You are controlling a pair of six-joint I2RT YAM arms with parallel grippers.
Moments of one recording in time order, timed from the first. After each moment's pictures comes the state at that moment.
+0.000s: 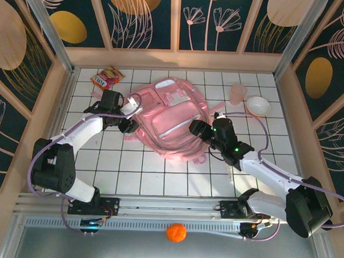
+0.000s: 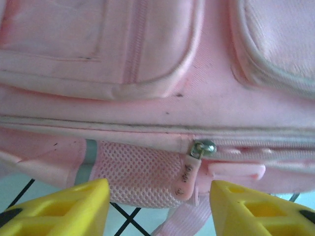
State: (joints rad) left arm -0.23 1.51 0.98 -0.47 0.32 0.62; right arm 0.62 1.13 0.59 0.02 -0.01 0.91
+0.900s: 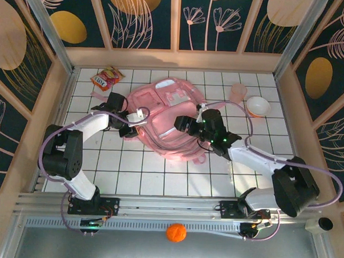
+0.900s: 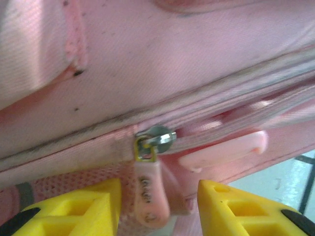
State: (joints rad) left arm -0.23 1.66 0.99 -0.50 0.39 0.99; right arm 0.68 1.36 0.73 0.17 -0.19 0.80
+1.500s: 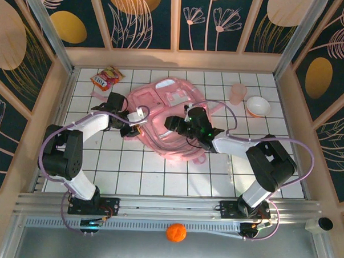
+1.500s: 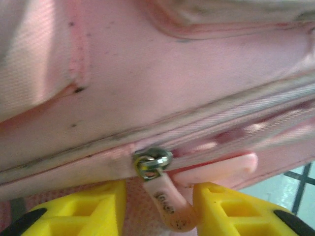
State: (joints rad) left arm -0.23 1.66 0.99 -0.46 0.41 0.93; right arm 0.71 1.62 0.82 0.29 -0.21 0.84
